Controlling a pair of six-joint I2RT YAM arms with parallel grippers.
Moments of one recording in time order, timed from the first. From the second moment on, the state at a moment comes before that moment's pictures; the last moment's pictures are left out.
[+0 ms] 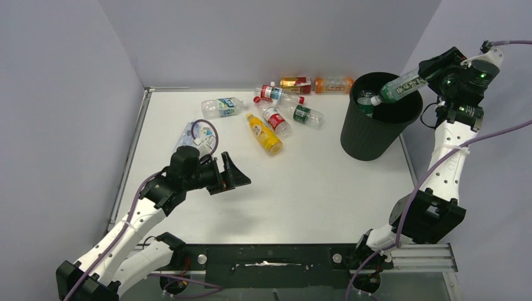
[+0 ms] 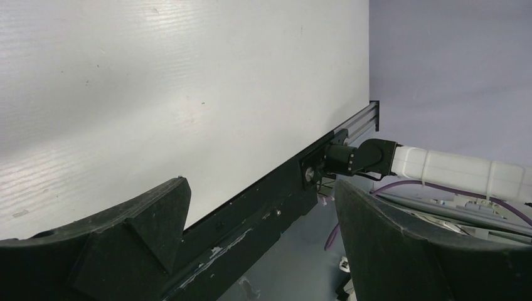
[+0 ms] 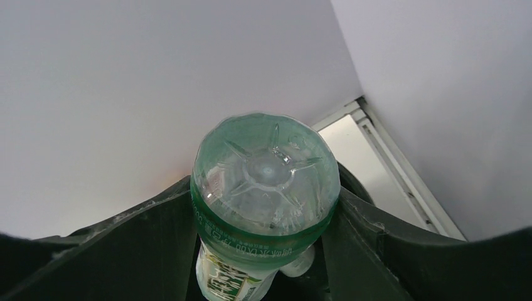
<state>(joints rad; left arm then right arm) -0.52 0.87 0.74 -0.46 0.41 -0.86 -0.48 1.51 1.70 -0.34 -0.28 0.48</state>
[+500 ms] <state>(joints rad) -0.50 0.96 0.77 -0.52 0.37 -0.80 -0.37 1.56 1.72 -0.42 -0.13 0.33</state>
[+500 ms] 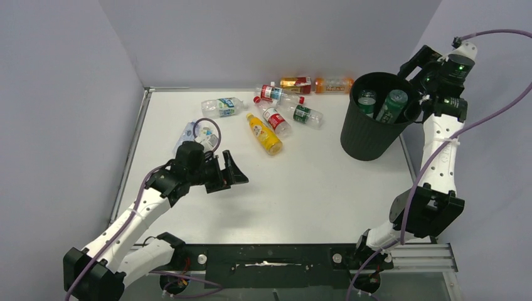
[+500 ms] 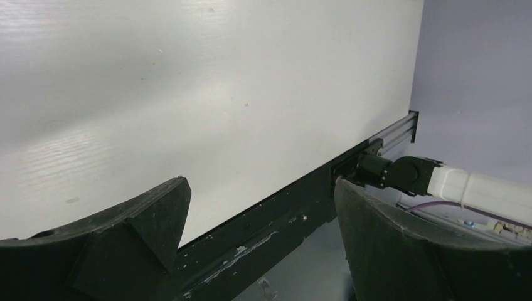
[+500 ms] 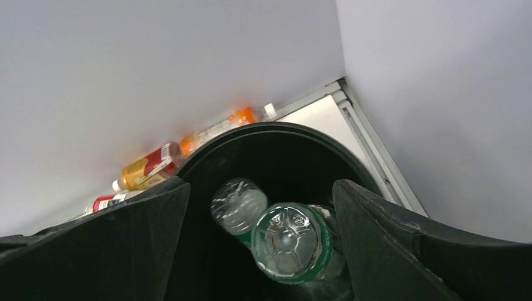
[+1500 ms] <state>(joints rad) -0.16 1.27 0.98 -0.68 -0.04 -0.46 0.22 1.33 1.48 -0.51 -0.15 0.33</state>
